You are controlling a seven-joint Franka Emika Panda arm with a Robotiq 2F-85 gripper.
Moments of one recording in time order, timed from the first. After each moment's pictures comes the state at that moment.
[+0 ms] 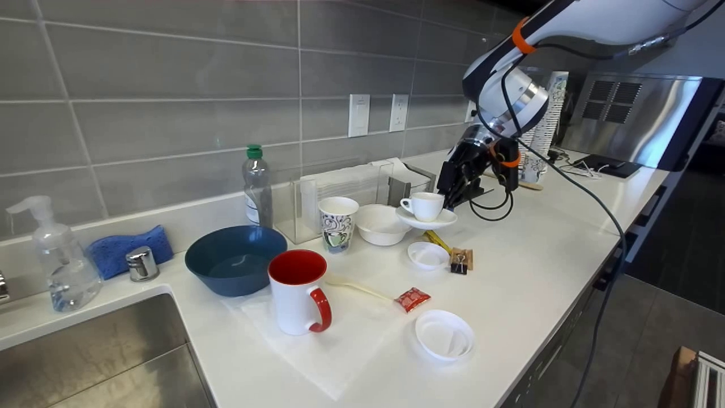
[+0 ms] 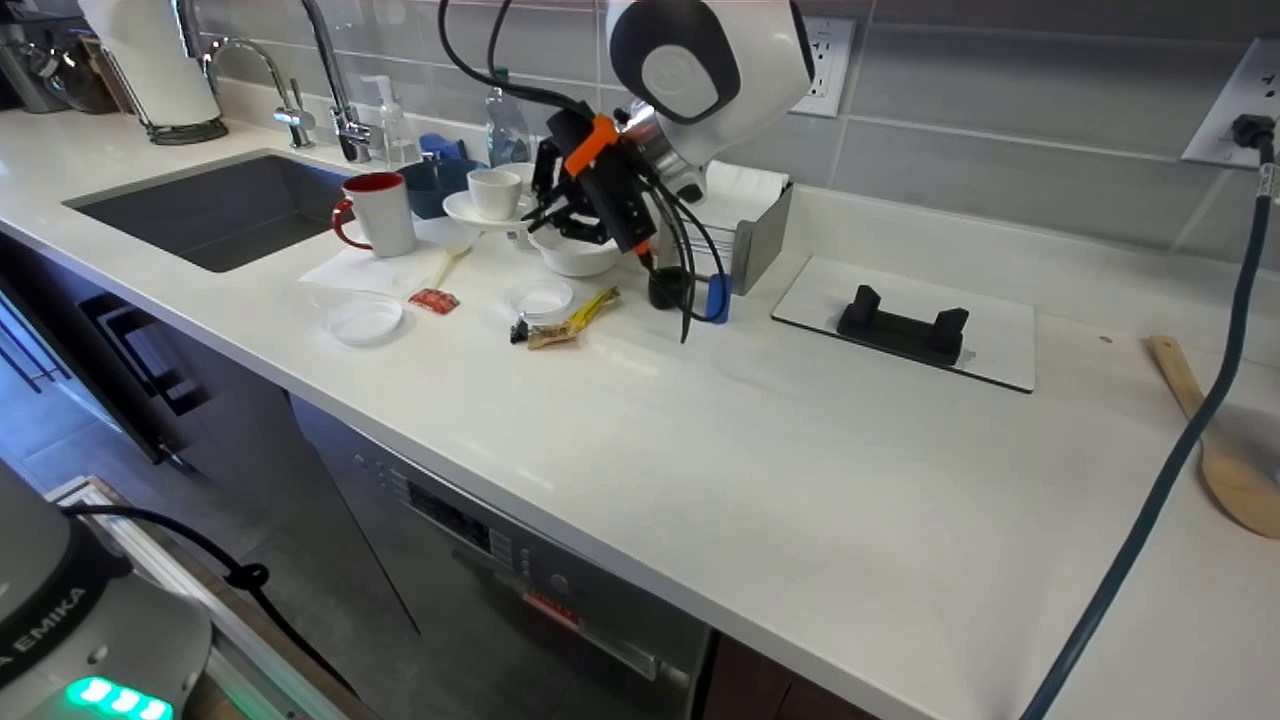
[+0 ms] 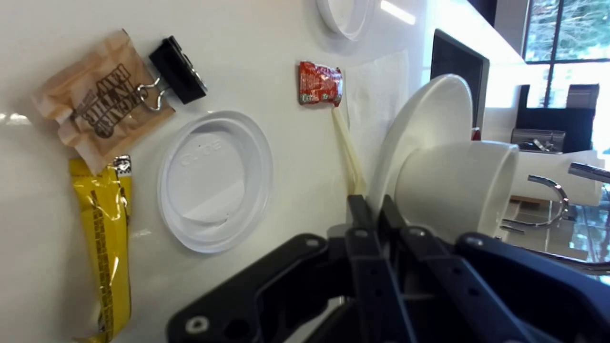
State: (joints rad) arm -0.29 0.41 -0.09 -1.91 0.79 1.67 -0.81
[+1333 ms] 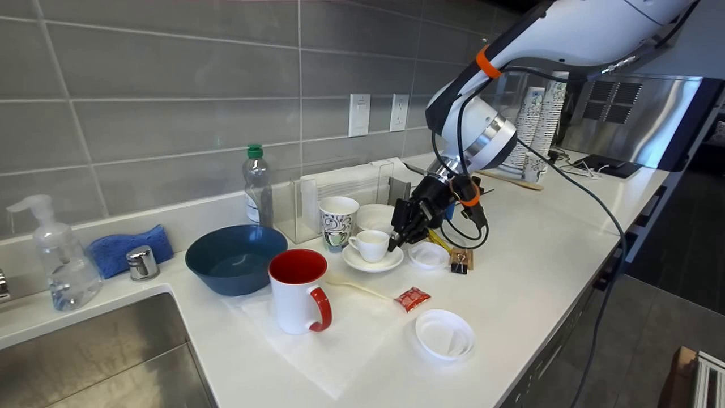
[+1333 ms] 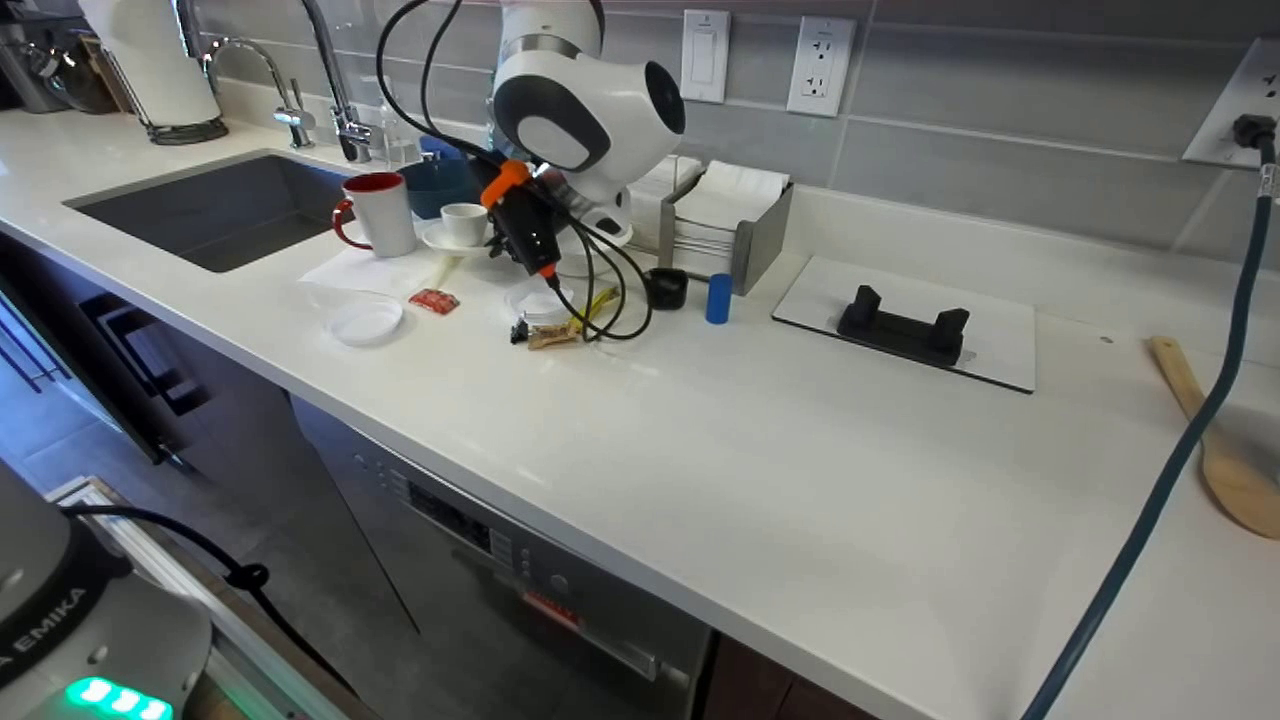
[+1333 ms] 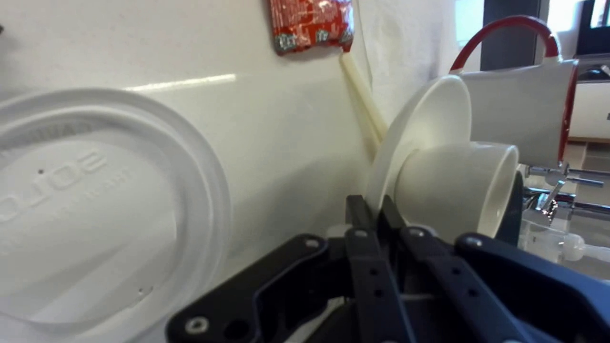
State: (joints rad) arm -0.14 0.43 0.00 -2.07 1.00 2.05 -0.74
